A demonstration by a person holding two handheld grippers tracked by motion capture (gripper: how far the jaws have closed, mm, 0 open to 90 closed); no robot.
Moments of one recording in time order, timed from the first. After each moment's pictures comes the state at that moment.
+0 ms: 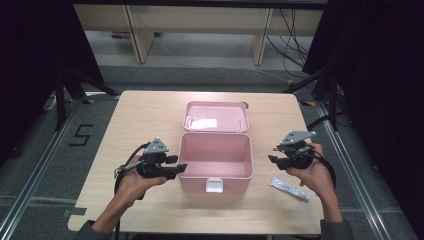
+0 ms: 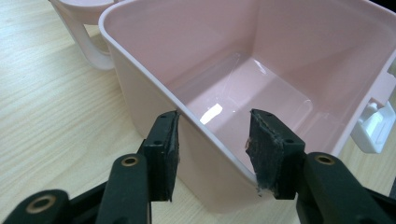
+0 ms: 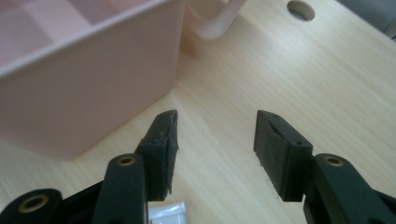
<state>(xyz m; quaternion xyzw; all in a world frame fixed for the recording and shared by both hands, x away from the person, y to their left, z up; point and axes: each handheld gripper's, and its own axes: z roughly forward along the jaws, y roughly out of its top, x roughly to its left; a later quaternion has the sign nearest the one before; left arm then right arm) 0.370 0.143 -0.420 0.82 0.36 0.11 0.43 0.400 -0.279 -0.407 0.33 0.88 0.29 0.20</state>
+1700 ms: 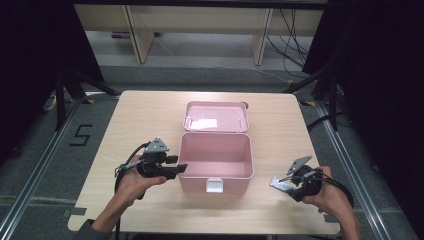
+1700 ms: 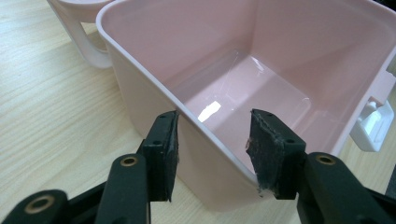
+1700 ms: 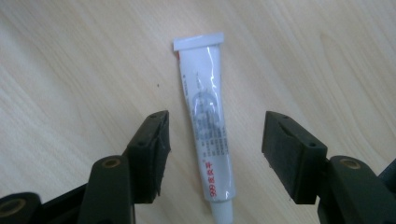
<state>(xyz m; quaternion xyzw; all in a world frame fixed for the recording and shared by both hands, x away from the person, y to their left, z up) 0.371 0.143 -0.420 0.82 0.35 0.10 0.43 0.353 -0.304 -0.442 0.33 0.93 0.10 0.13</state>
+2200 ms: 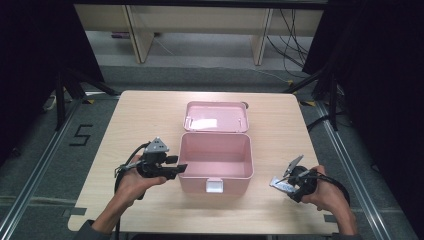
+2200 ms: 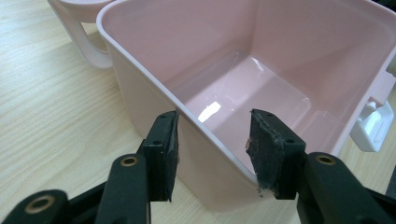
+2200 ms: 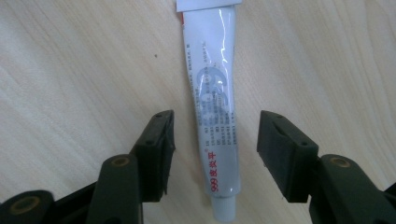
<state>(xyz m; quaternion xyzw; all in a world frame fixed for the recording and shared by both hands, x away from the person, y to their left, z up) 0.371 0.143 -0.420 0.82 0.35 0.10 0.43 0.368 -0.302 -0.459 0.31 0.95 0.05 0.09</state>
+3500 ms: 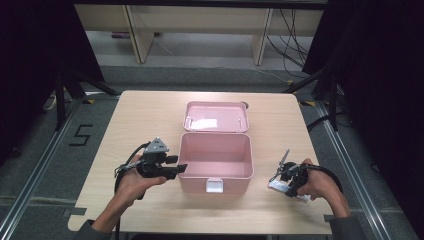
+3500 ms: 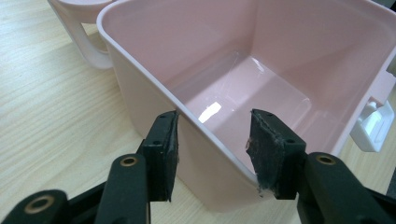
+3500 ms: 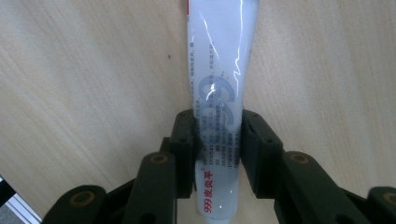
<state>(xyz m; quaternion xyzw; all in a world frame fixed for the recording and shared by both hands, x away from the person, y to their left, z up) 0.371 0.142 -0.420 0.82 0.35 0.10 0.43 0.398 -0.290 -0.470 0.24 0.97 -0.01 0.02</state>
